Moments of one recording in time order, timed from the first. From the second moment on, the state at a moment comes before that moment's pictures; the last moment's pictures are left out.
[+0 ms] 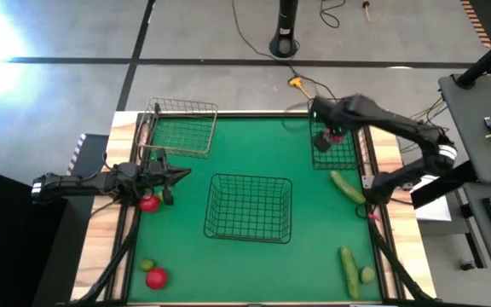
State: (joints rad) left arm 0.04 0.12 0.02 0.06 -0.23 0.01; right arm -0.57 1.41 1.30 -1.32 0.34 0.26
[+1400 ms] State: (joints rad) left arm 0.04 0.12 0.02 0.06 -0.23 0.01; right arm -0.88 1.63 0.98 -0.92 0.25 -0.26
